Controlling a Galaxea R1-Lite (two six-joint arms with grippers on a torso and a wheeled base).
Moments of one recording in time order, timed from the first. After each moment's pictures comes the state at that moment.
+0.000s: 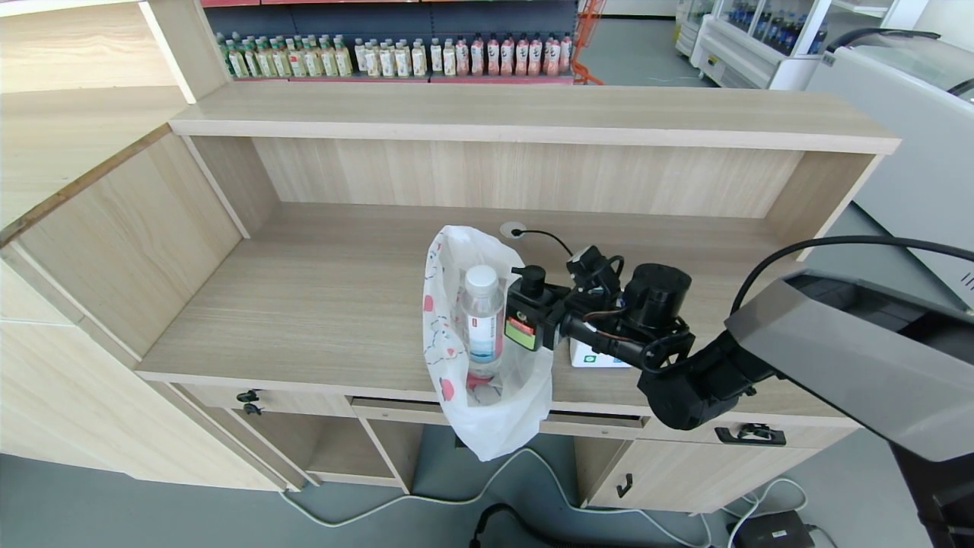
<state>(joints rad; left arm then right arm) -0.01 0.00 0.00 0.04 -0.04 0.03 0.45 2.36 -1.19 -1.28 0.48 -0.12</state>
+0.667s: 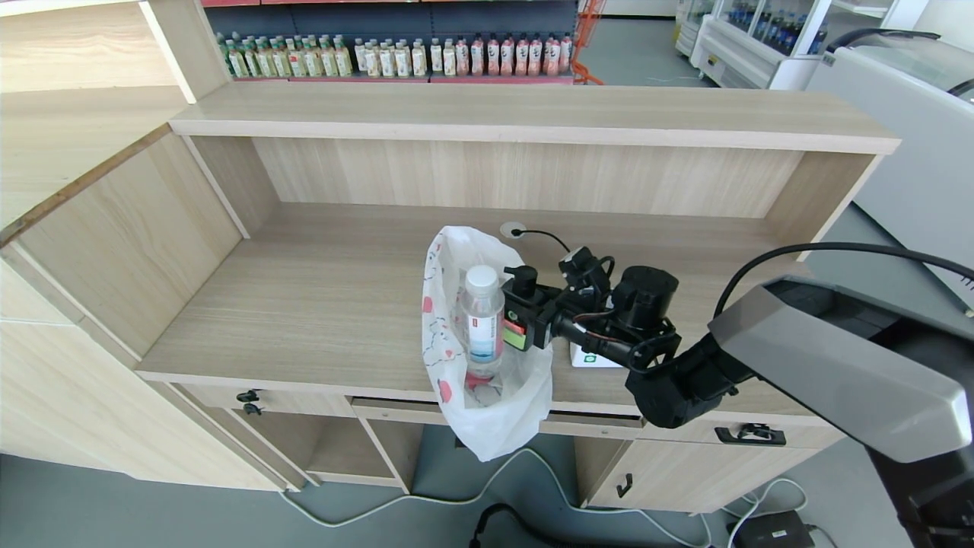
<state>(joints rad) -0.01 0.00 0.00 0.04 -0.04 0.03 0.46 2.41 -1.26 -1.28 0.48 -0.08</state>
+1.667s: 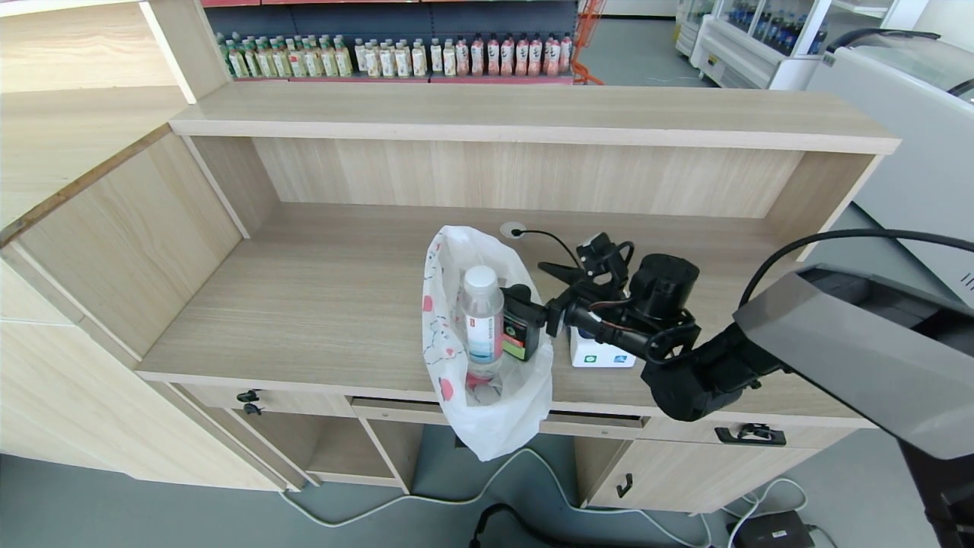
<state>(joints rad) -0.01 0.00 0.00 0.04 -0.04 0.03 0.43 2.34 -1.21 -1.28 0.48 -0.03</state>
